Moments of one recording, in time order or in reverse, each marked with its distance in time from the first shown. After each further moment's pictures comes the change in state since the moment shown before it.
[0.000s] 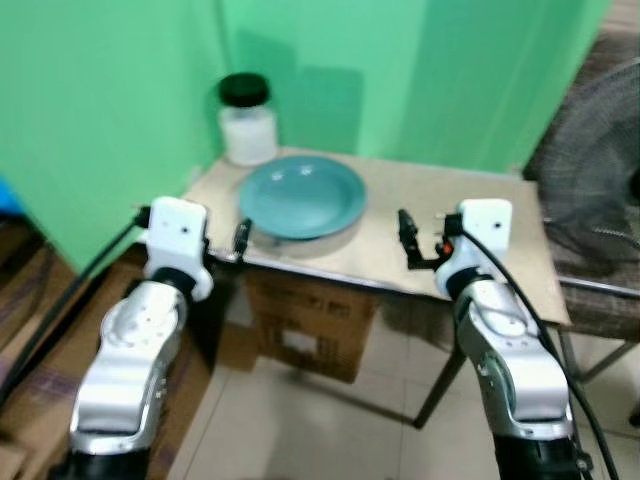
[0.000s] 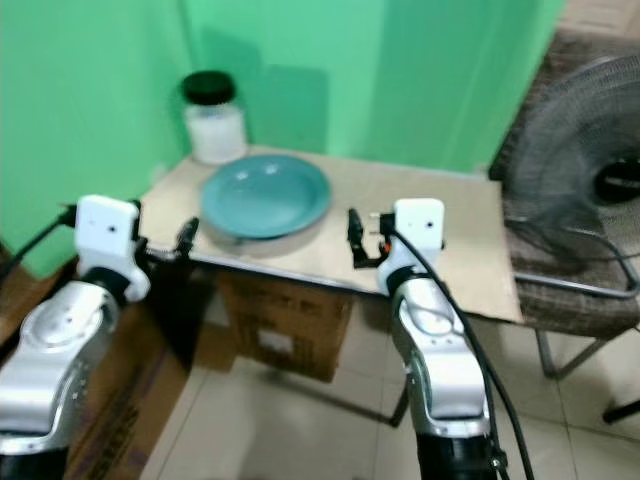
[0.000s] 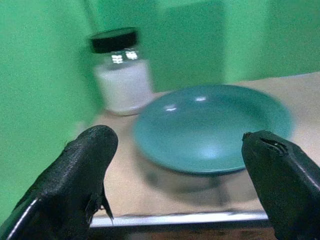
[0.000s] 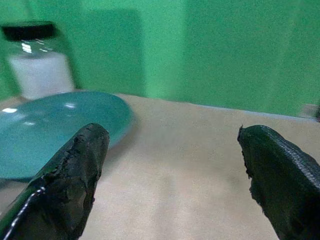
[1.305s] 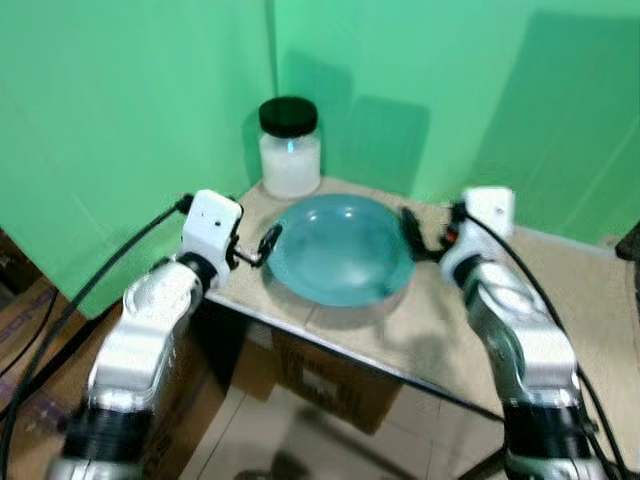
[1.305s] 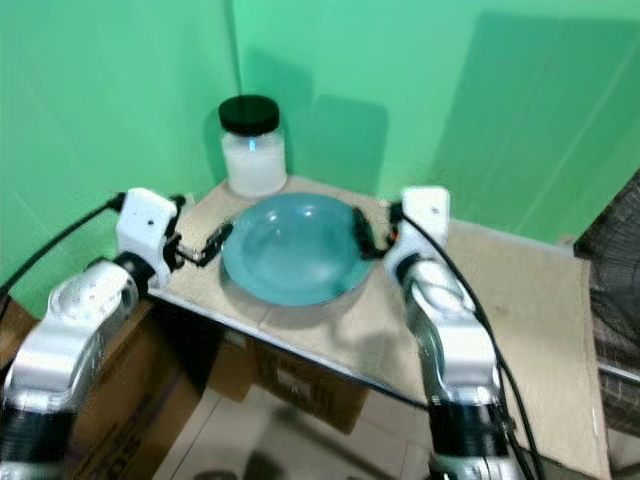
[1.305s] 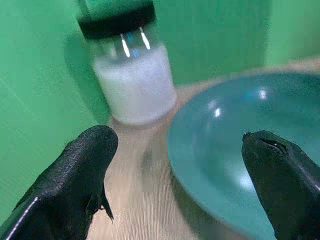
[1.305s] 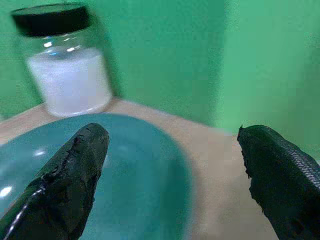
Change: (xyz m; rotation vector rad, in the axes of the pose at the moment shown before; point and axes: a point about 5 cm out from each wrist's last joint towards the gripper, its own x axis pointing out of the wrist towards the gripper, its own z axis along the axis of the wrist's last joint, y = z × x) left arm 0.033 0.005 -0.013 0.125 0.041 -0.252; right arm 0.026 -0.007 0.001 0.056 0.070 0.111
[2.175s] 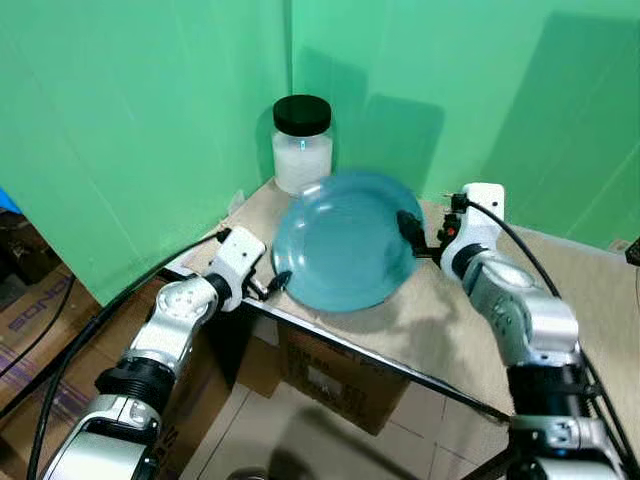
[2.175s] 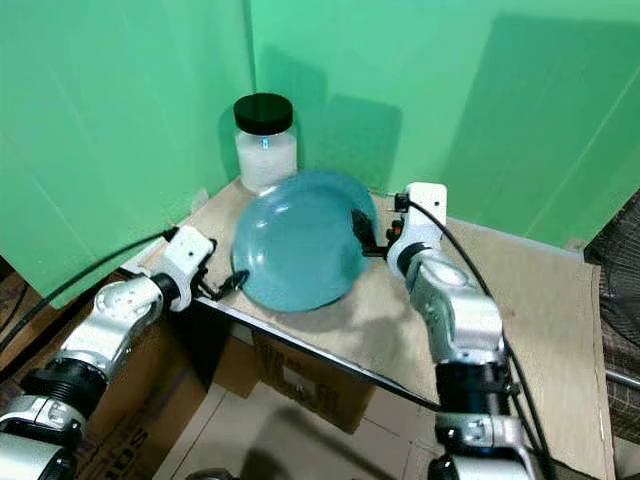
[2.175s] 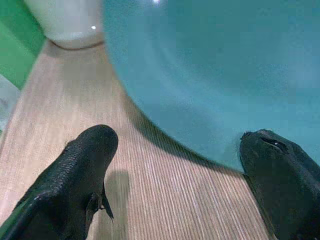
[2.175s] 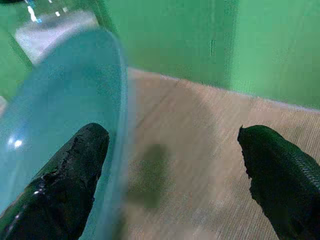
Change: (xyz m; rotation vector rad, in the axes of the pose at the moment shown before) left arm 0.031 -0.005 -0.068 0.056 0.174 -0.177; right arm 0.020 -0.020 -0.007 0.114 0.174 0.002
